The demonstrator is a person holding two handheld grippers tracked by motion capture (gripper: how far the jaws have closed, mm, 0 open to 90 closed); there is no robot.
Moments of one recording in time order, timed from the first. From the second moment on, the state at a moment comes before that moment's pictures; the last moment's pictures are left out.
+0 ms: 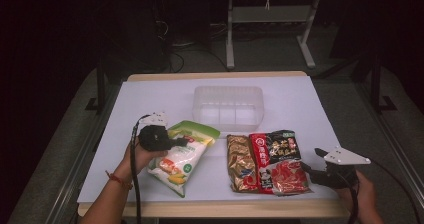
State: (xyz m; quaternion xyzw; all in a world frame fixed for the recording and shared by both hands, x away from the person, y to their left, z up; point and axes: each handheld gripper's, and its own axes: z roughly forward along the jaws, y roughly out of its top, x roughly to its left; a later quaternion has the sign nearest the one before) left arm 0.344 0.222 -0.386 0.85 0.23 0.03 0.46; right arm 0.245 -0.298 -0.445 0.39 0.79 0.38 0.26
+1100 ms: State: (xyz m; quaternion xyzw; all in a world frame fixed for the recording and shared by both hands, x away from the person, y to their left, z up) left arm 0.333 0.201 -0.311 0.72 0.29 0.17 0.60; right arm 0.245 -0.301 -0.444 0.41 0.78 0.39 0.27
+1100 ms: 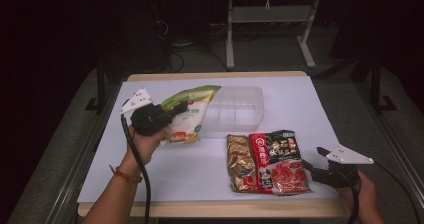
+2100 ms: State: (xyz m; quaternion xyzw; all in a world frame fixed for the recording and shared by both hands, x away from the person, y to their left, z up) left arm 0.430 0.132 -0.322 0.66 0.41 0.25 0.59; right arm 0.242 -0.301 -0.442 0.41 0.78 0.39 0.27
